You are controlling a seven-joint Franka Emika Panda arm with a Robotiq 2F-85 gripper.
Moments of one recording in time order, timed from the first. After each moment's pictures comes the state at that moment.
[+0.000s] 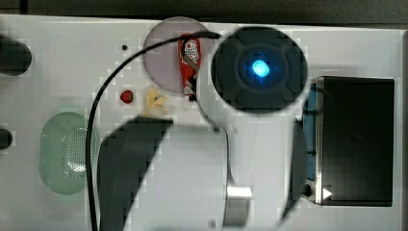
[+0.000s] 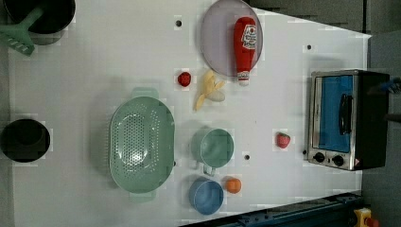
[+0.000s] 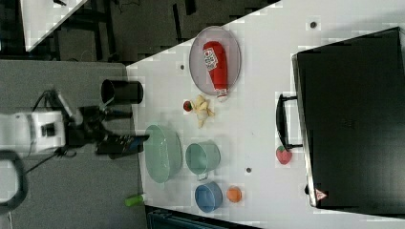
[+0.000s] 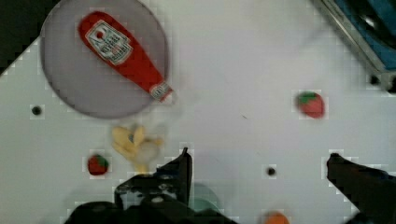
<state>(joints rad) -0.12 -0.07 0.09 -1.79 0.01 0.15 -0.08</state>
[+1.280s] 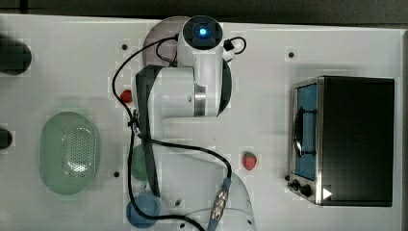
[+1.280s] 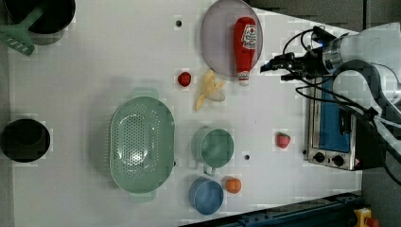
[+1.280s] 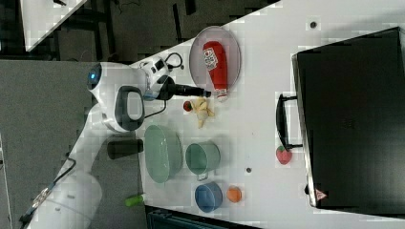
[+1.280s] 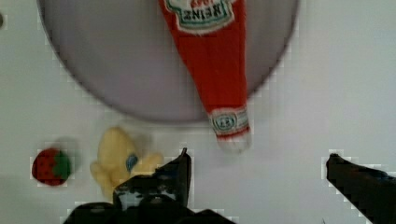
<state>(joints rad) -0.07 0.48 0.13 -1.79 0.01 0.61 -0.53</state>
